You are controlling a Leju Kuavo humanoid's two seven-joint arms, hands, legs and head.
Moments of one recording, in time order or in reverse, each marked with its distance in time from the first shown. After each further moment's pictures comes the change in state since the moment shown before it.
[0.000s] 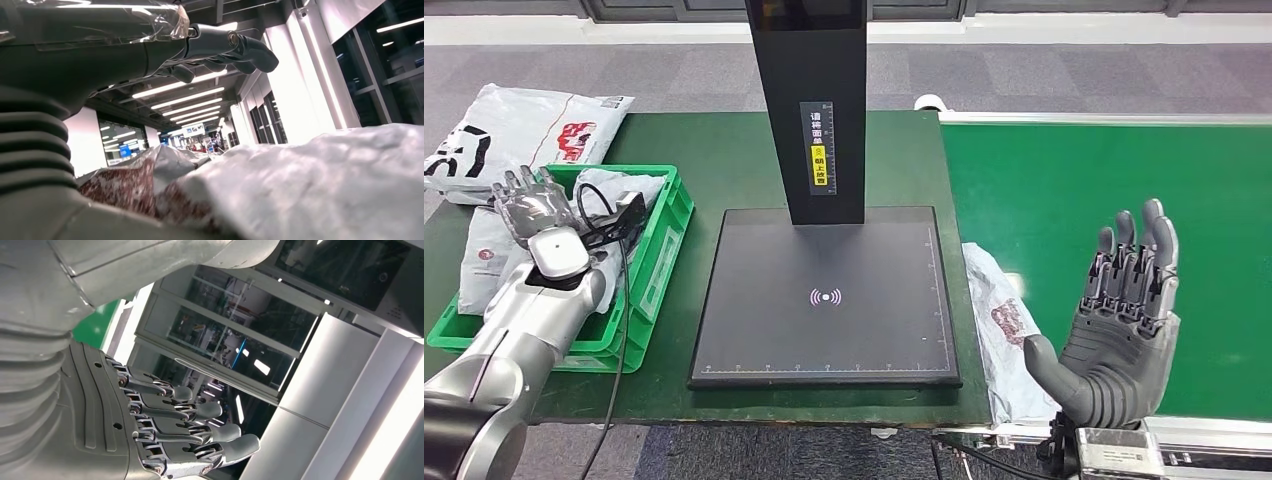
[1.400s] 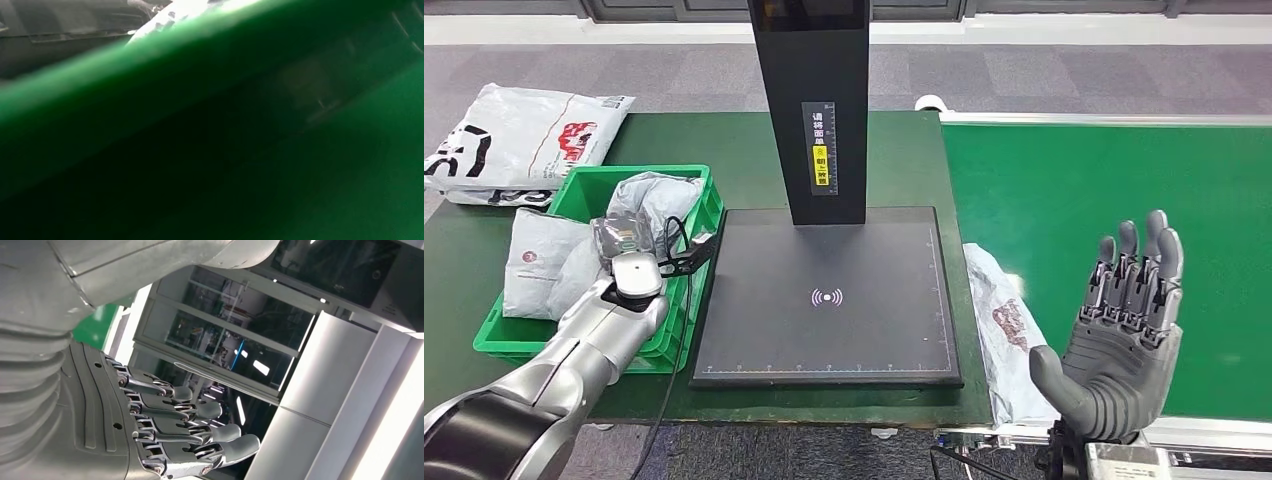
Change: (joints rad) left arm 0.006 -0.148 -0.169 0.114 0.000 -0.108 -0.007; right arm 0.028 -0.009 0.017 -0.001 -0.046 -0.030 -0.021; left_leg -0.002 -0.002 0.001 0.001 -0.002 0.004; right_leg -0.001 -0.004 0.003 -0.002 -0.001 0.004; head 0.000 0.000
